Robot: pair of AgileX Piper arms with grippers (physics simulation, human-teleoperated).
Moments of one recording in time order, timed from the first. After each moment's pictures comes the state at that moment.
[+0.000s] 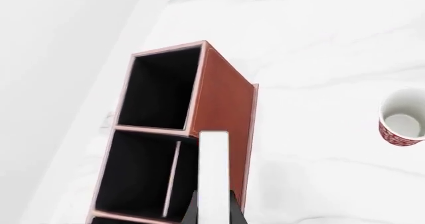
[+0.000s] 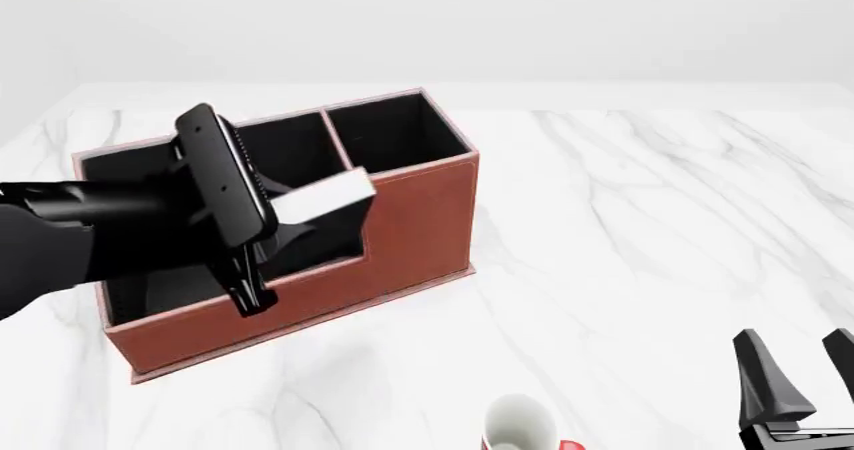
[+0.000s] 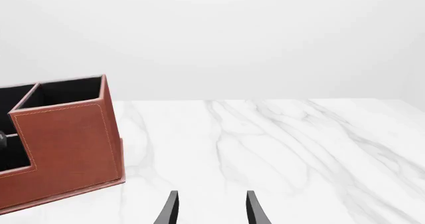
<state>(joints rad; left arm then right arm) -0.58 1.07 -0.95 0.56 0.67 0.02 0.00 0.00 0.00 0.02</state>
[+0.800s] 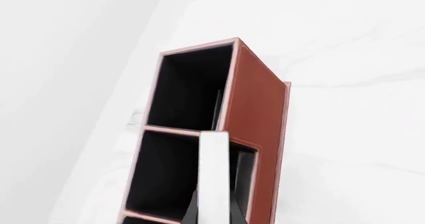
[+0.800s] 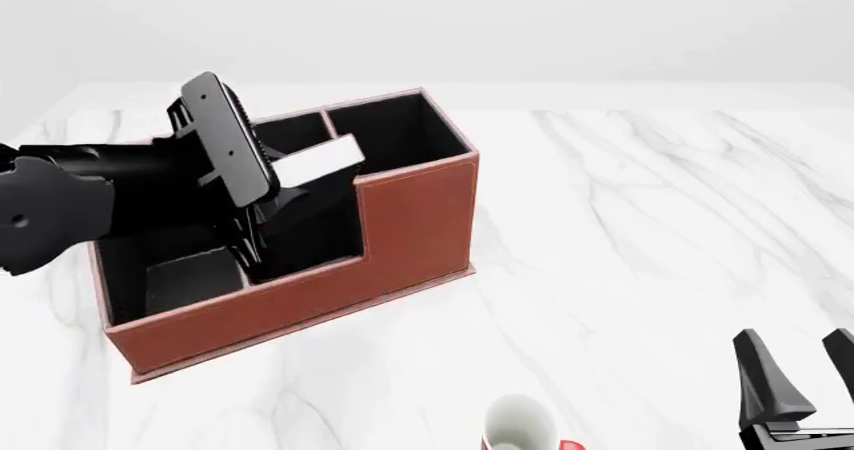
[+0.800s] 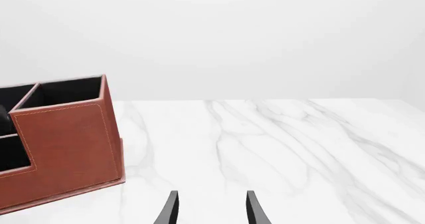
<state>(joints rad) -0.49 1.15 -1.02 0.51 0.77 0.02 0.00 0.00 0.00 0.02</state>
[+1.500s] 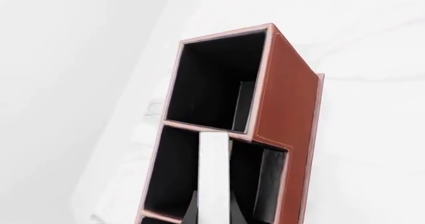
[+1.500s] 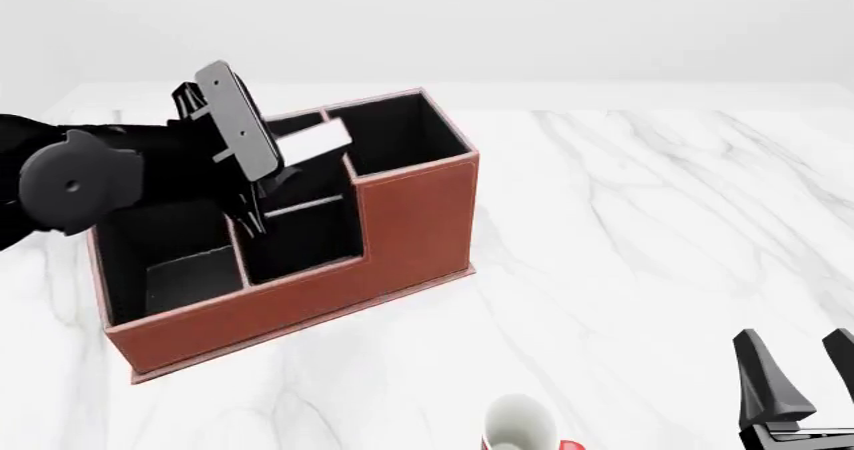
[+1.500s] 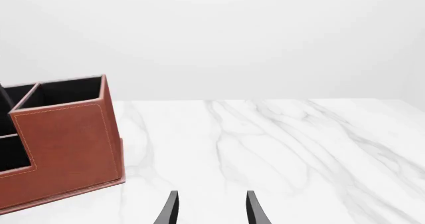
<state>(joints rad) -0.40 1.26 -1.06 0.44 0.83 0.02 0.00 0.00 0.00 0.02</state>
